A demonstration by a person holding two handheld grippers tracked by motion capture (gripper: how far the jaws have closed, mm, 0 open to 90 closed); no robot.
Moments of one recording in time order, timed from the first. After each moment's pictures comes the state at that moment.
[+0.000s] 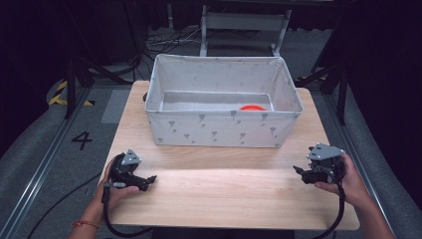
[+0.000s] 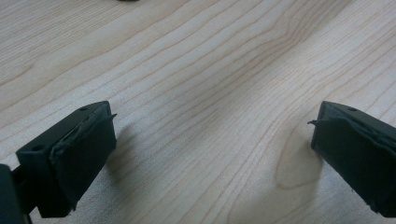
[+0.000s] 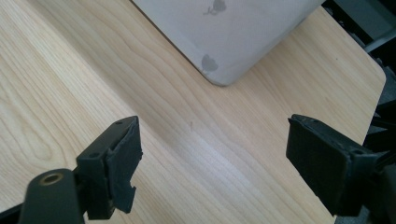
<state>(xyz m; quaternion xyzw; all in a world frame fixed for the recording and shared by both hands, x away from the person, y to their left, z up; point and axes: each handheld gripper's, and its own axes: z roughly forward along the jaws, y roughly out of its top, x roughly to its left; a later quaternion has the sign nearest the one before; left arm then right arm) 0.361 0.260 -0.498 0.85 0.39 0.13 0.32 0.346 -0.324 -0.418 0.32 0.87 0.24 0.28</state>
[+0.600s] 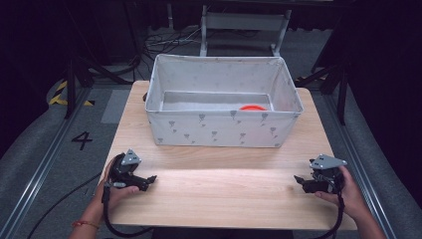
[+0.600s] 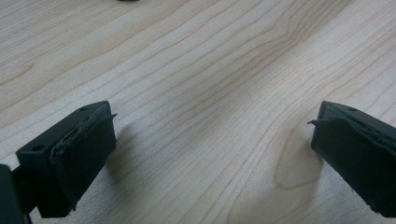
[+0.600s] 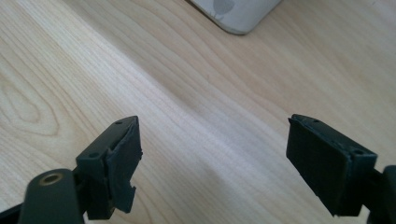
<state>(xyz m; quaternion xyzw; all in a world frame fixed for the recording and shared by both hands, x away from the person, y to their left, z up) 0.361 0.260 -0.499 0.85 0.39 0.13 0.32 0.335 -0.346 -0.466 0.37 0.86 0.27 0.24</state>
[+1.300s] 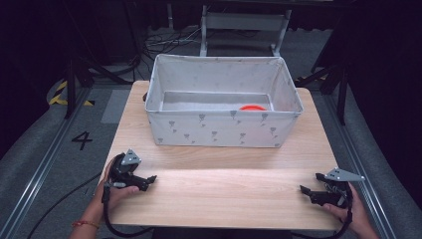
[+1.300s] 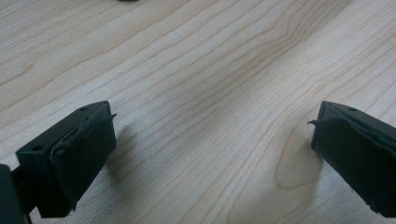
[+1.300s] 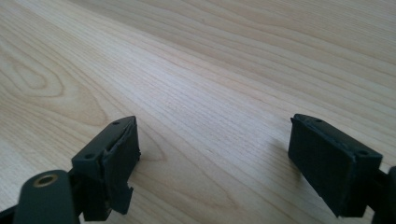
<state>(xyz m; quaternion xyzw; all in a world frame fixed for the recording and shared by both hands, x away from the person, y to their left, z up) 0.361 0.260 -0.498 0.85 0.39 0.13 0.32 0.307 -0.383 -0.503 0.46 0.80 0.35 0.19</state>
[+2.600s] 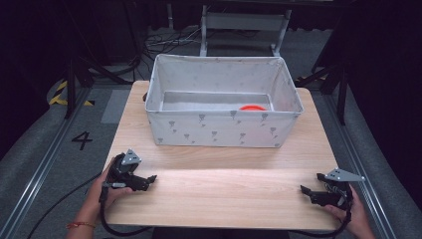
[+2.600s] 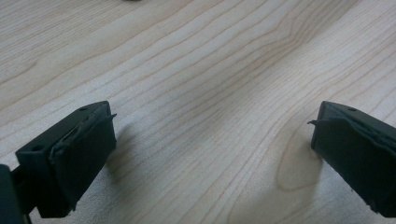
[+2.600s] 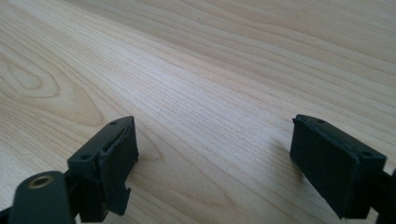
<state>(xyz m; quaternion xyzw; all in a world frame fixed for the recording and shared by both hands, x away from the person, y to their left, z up) 0.360 0.259 -0.498 0.85 0.39 0.13 0.32 0.307 -0.383 -0.504 0.46 0.80 0.35 0.19</state>
